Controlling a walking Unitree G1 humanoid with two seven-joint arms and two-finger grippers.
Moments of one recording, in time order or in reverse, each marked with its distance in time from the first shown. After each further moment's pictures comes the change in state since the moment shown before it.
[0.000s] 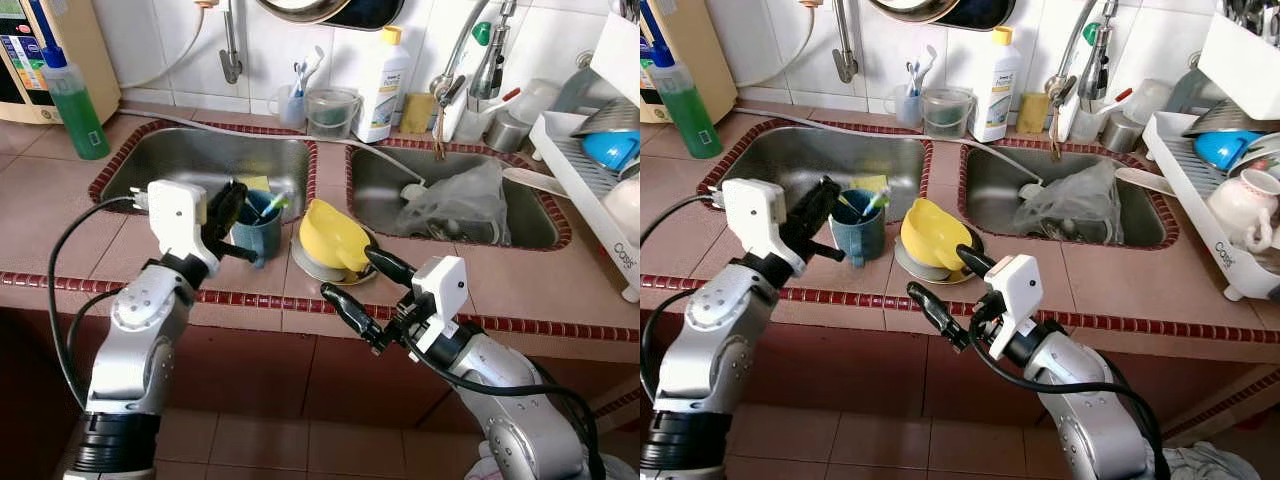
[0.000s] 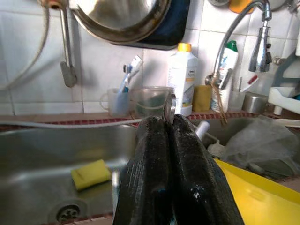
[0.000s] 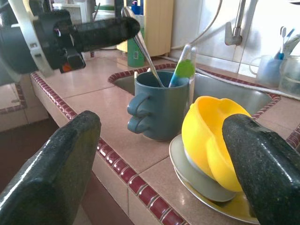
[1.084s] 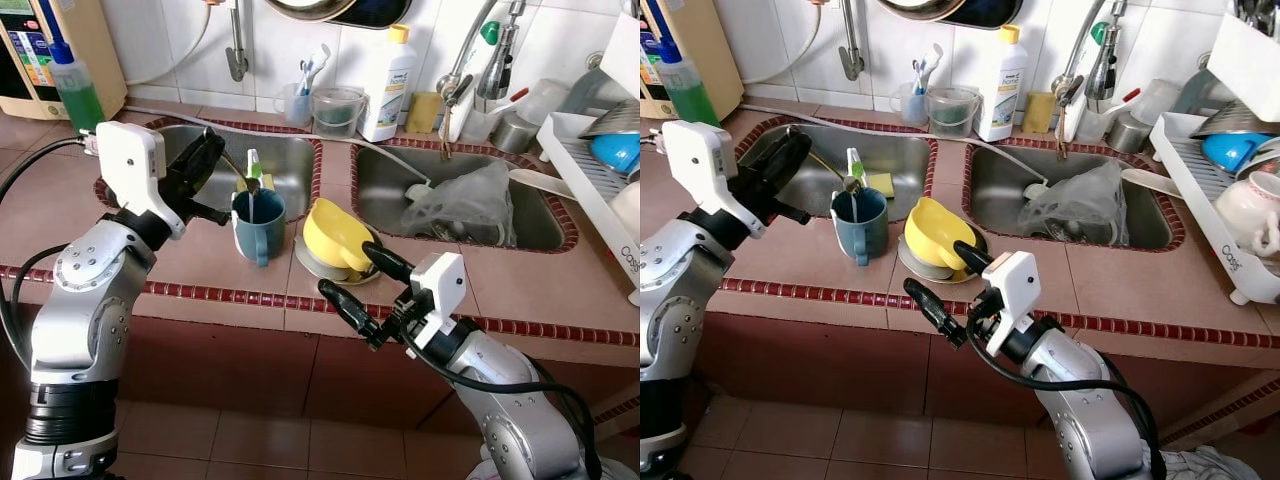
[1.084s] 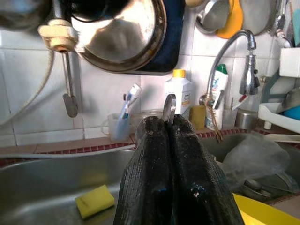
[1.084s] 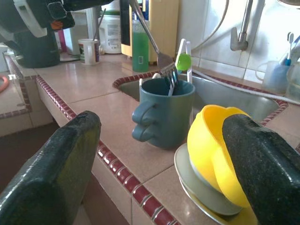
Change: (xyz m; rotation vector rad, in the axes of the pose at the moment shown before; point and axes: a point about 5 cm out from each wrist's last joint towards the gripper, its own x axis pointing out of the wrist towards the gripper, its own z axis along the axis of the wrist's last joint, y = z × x) left arm 0.003 0.026 0.050 0.018 -0.060 -0.084; right arm 0.005 0.000 0.005 -0.005 -0.024 0.009
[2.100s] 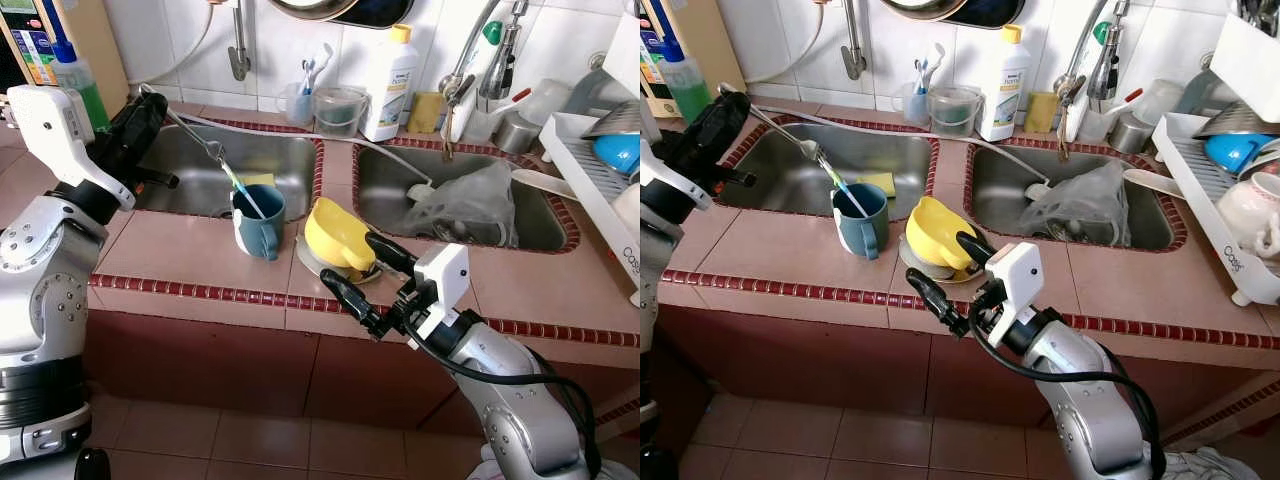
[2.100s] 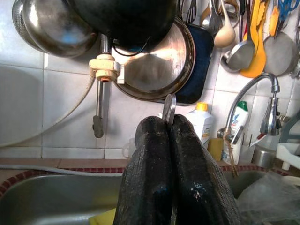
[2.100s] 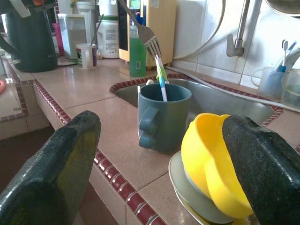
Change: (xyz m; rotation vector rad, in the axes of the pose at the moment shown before) left arm -0.005 0.034 0.026 -0.077 -0.107 0.094; right arm 0.002 -0.005 0.004 -0.006 -0.016 -0.014
